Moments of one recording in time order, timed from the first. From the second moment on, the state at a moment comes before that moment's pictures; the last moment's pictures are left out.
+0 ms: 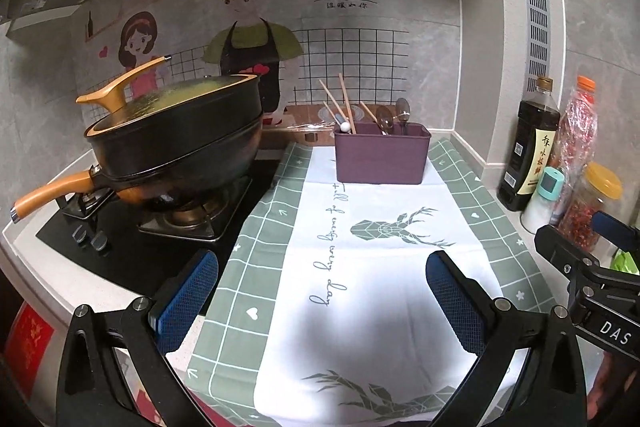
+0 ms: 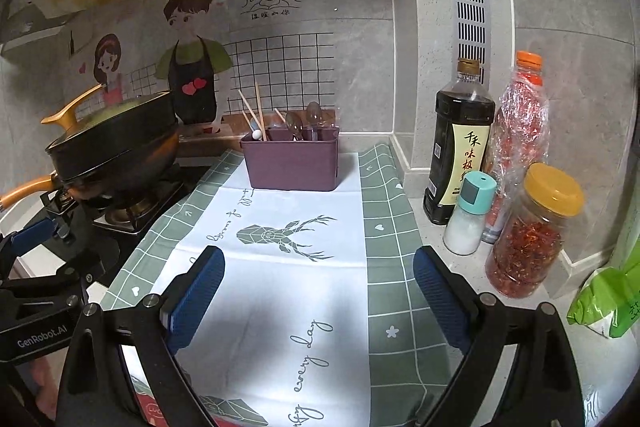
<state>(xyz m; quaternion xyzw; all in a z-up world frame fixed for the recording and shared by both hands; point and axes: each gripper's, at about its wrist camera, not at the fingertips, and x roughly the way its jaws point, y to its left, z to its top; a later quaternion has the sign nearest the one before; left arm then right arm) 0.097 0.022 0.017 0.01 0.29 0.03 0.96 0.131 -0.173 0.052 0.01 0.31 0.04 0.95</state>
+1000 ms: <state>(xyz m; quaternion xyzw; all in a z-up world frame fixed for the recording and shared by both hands) 0.088 0.027 0.015 0.00 0.29 0.03 0.96 0.122 -0.167 0.055 0.00 0.31 0.04 0.95</state>
